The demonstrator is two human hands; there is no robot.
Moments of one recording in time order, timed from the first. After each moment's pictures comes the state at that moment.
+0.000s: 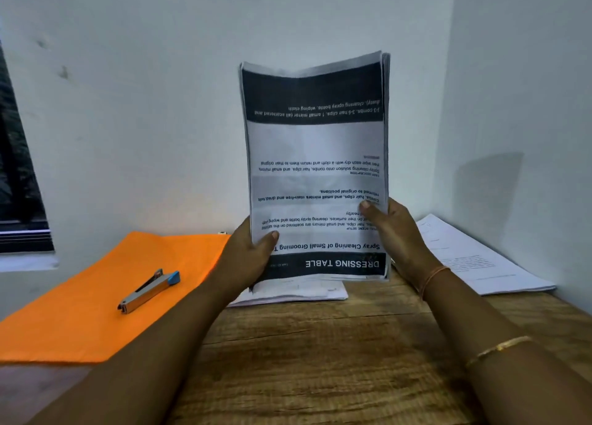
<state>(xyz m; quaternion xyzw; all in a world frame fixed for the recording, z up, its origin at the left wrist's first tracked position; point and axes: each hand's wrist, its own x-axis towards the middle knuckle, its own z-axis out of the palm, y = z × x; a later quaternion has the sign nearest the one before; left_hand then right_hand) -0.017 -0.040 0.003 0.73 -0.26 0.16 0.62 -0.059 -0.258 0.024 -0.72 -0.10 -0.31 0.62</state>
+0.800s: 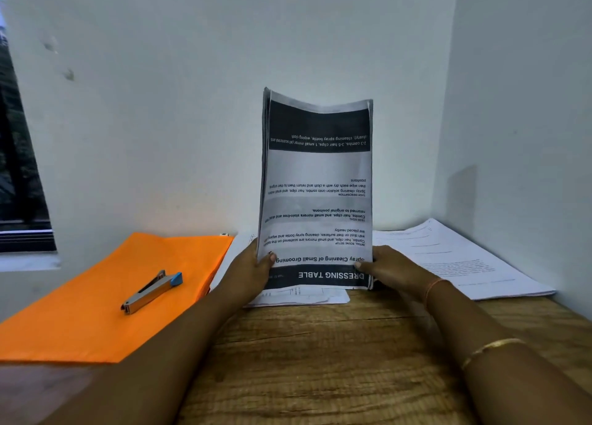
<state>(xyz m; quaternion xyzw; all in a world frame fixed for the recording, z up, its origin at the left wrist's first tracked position) -0.005 -0.038 -0.019 0.83 -0.21 0.09 0.50 -0.047 -0.282 -0.010 -0.91 -0.03 -0.08 0.41</state>
